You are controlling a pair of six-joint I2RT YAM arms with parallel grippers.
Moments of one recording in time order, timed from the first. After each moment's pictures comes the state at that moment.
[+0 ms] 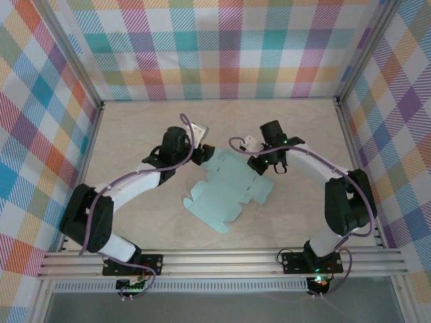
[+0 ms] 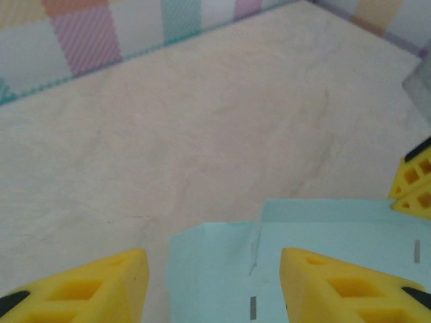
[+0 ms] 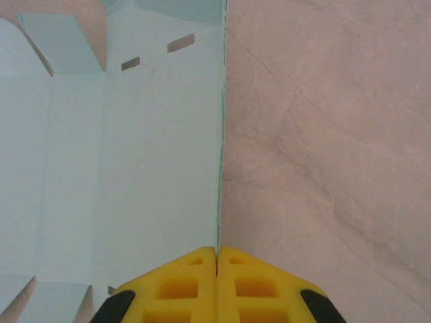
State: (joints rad) left arm -0.50 1.48 0.94 0.11 0.14 0.00; right arm 0.43 1.61 1.13 -0.57 -0.24 -0.51
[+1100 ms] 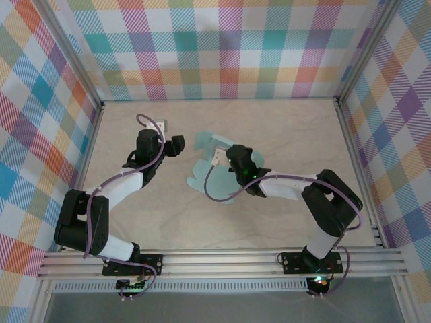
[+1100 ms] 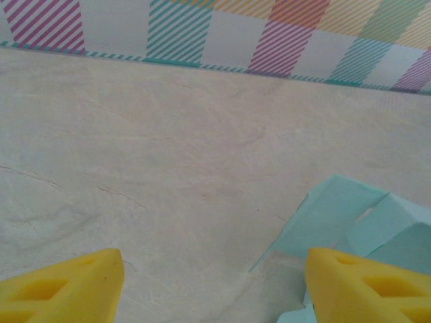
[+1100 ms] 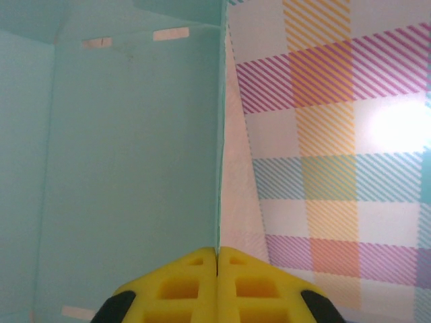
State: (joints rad) left arm -0.25 1.45 0.79 0.25 0.04 -0.27; right arm 0.80 1.70 0.89 0.33 0.62 -1.05
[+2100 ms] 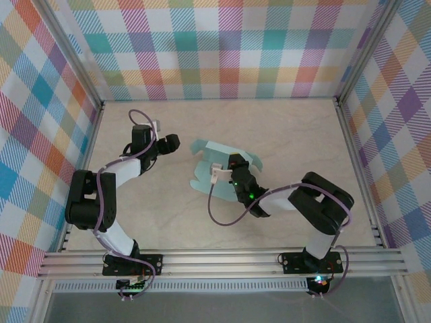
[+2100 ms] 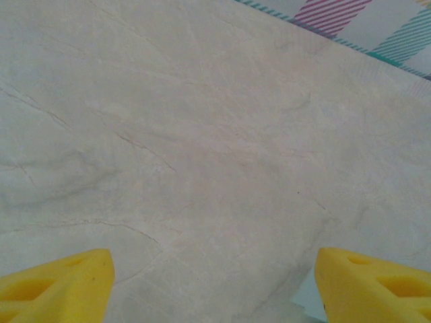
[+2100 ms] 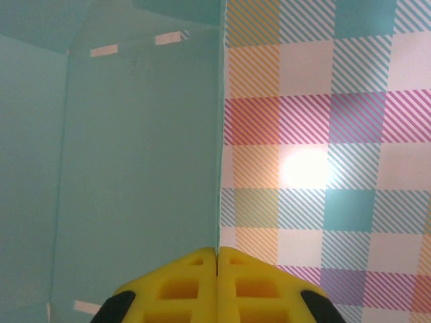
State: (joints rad) left arm -0.12 1.66 0.90 0.16 0.22 -0.38; right arm 0.89 1.72 0.63 0.88 0.68 -1.34
